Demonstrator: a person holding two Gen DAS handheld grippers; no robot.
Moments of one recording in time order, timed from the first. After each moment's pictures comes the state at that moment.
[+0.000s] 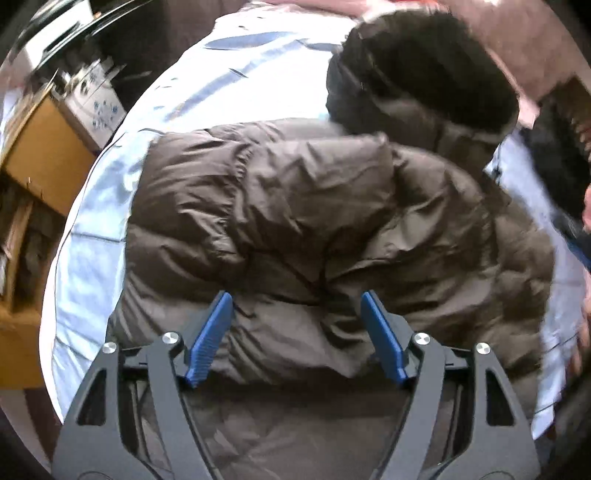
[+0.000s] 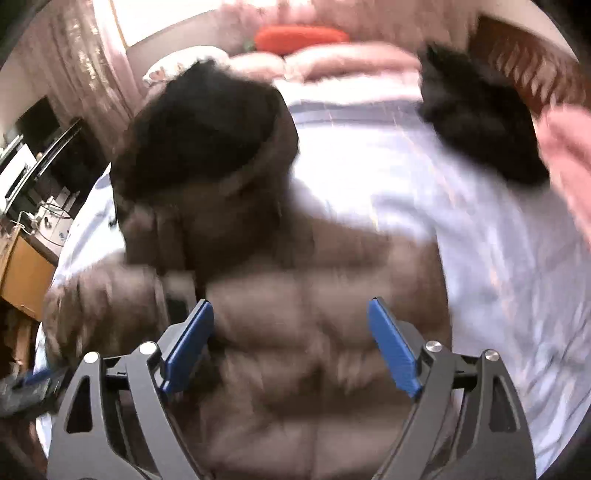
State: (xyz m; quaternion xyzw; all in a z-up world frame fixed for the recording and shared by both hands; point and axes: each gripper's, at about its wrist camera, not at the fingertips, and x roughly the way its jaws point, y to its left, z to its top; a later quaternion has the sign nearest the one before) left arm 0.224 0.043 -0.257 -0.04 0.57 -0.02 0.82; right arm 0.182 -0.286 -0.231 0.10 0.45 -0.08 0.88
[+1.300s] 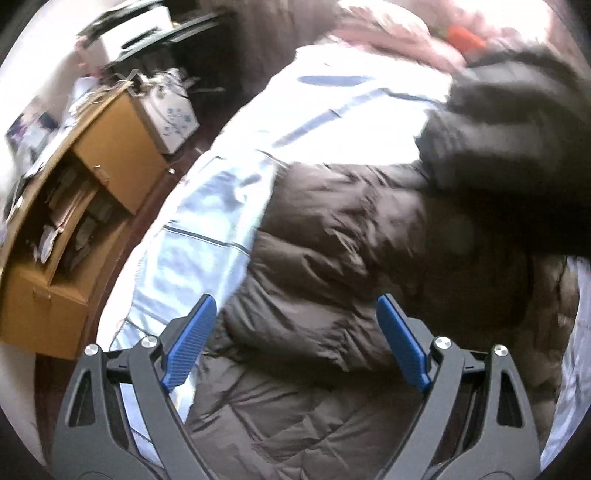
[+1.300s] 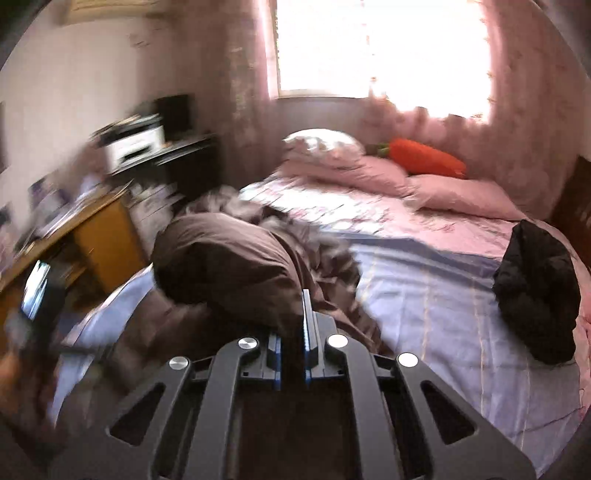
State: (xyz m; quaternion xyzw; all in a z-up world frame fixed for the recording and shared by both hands) left arm 0.189 0.123 -0.206 -0.04 0.51 0.10 0.86; right arm 0.121 -0.247 -0.102 -0.04 0.31 0.16 0.94
